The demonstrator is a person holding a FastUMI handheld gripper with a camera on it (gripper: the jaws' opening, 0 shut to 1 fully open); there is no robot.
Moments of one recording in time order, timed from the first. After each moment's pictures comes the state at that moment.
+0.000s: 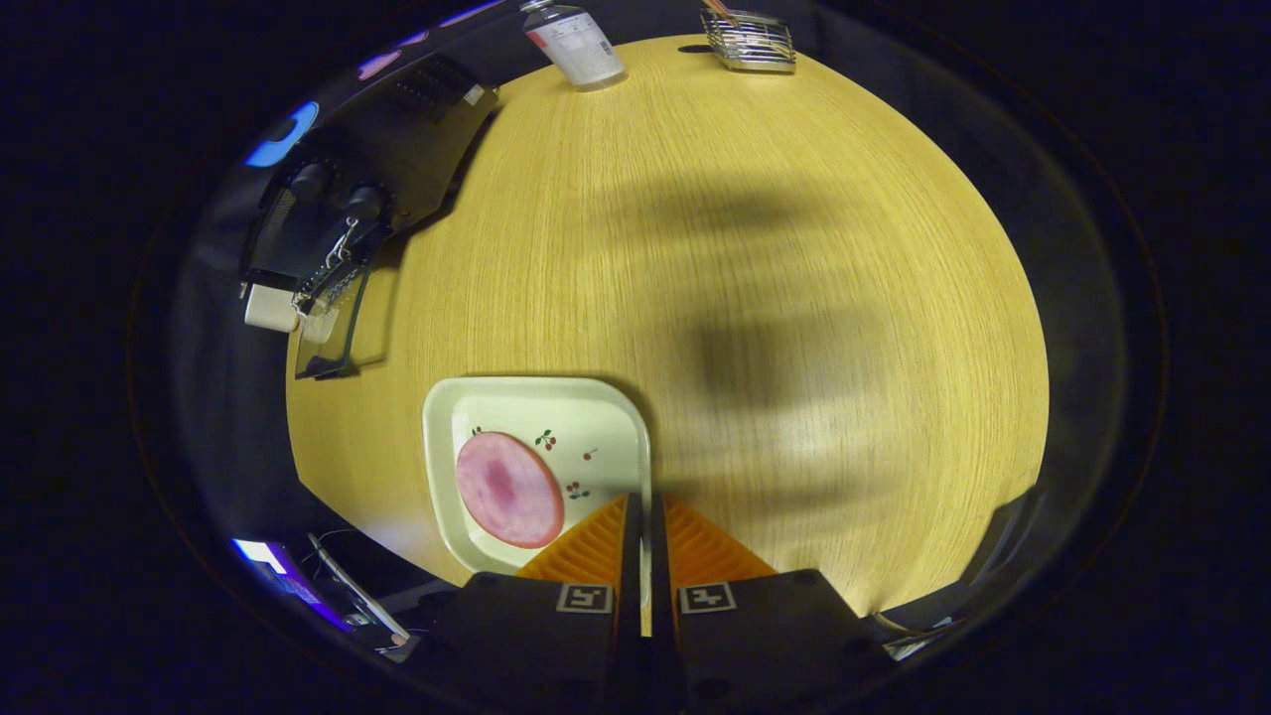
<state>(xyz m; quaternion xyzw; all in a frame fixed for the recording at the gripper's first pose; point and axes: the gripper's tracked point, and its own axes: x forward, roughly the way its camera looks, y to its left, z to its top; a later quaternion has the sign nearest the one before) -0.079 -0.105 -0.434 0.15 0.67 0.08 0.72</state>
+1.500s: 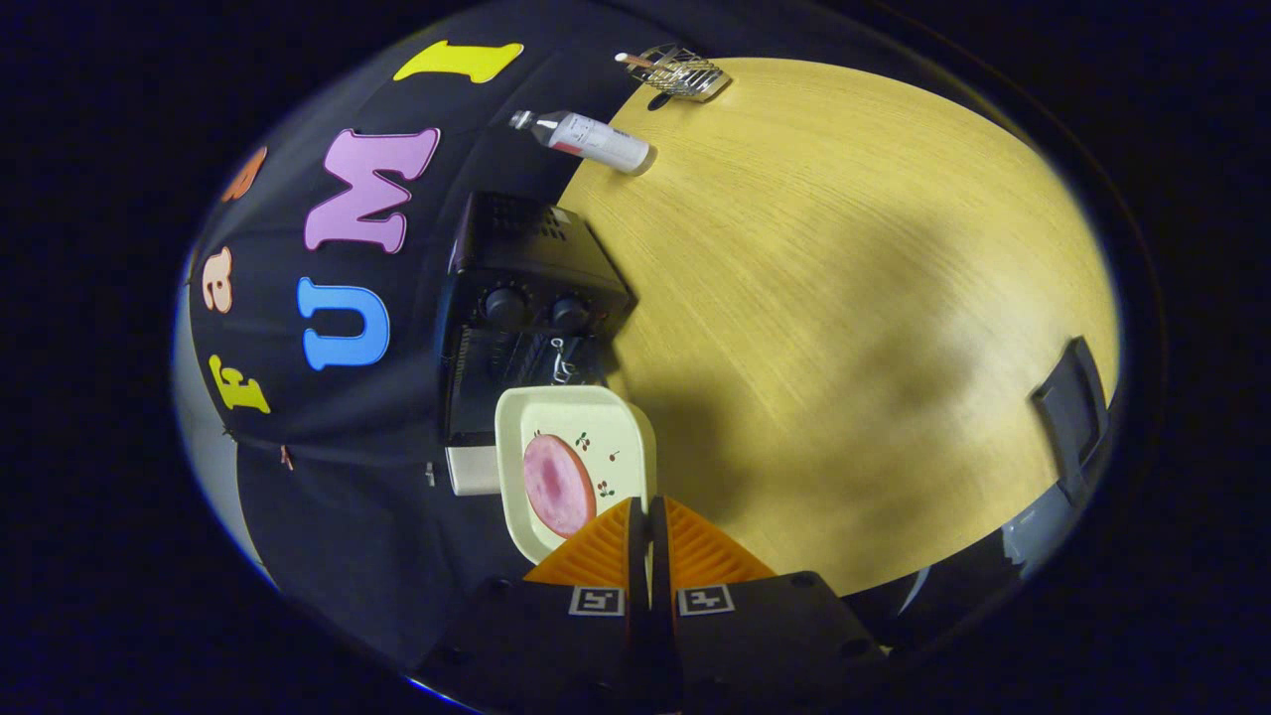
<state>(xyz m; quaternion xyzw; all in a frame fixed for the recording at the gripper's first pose) -0.040 0.062 -0.301 0.52 0.49 0.04 0.70</state>
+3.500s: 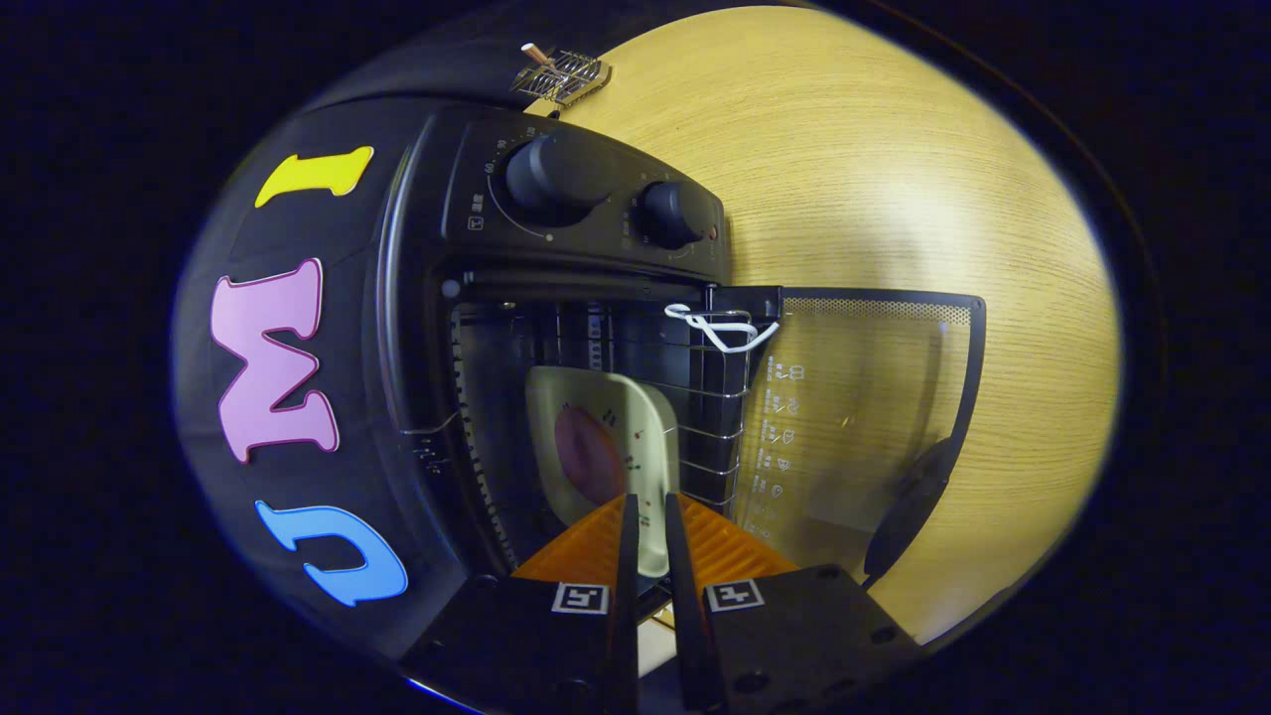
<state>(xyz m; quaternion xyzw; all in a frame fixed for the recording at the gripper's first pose) 0.146 0.237 -0.313 0.68 0.36 -0.24 0.60</state>
